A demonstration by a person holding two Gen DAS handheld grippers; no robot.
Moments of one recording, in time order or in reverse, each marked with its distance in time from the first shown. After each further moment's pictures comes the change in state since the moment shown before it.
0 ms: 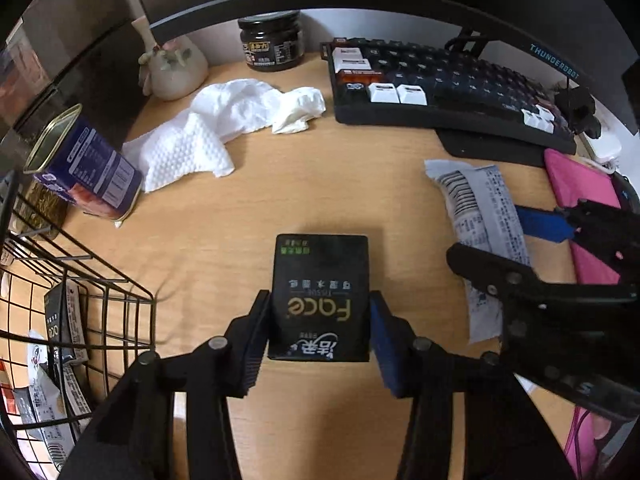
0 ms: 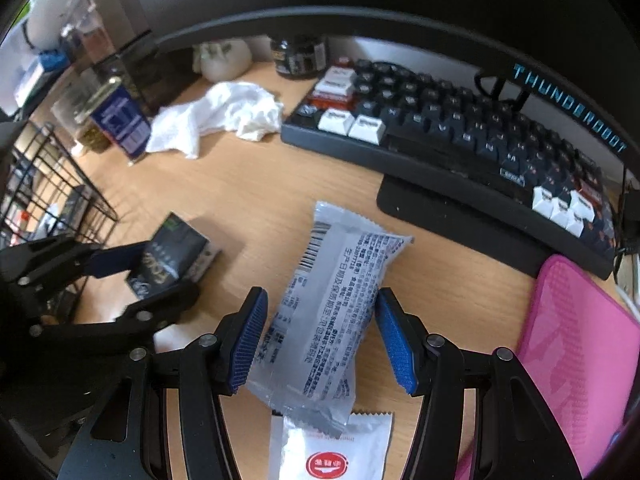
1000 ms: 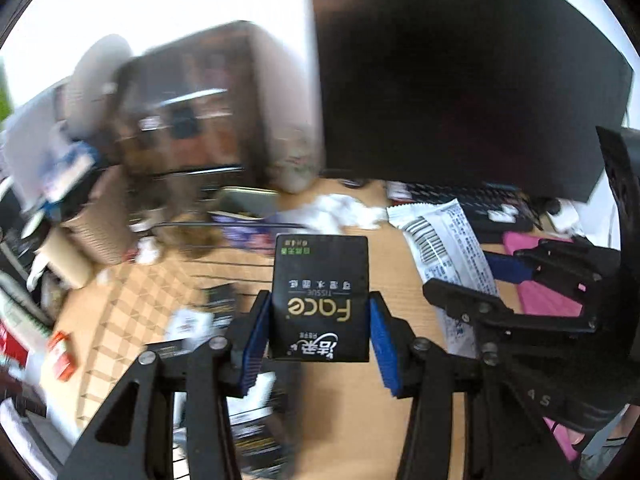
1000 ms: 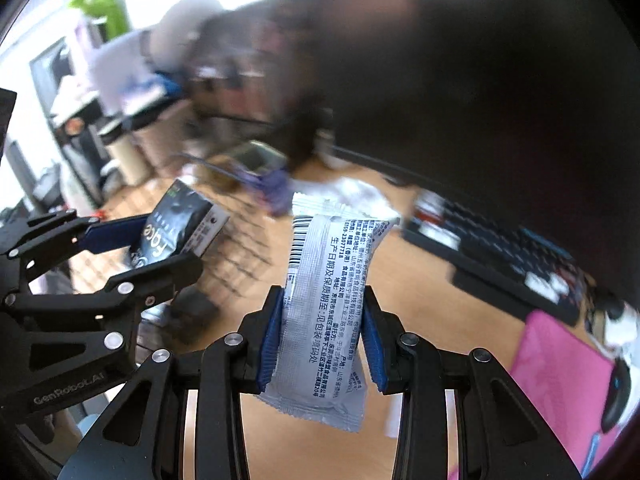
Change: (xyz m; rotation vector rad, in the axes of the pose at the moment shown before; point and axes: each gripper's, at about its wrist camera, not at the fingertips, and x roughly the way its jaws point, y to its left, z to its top) left arm -0.190 0.071 -0.055 -0.120 -0.337 0.124; right arm -0.152 0.121 -0.007 -0.186 -0.270 0.131
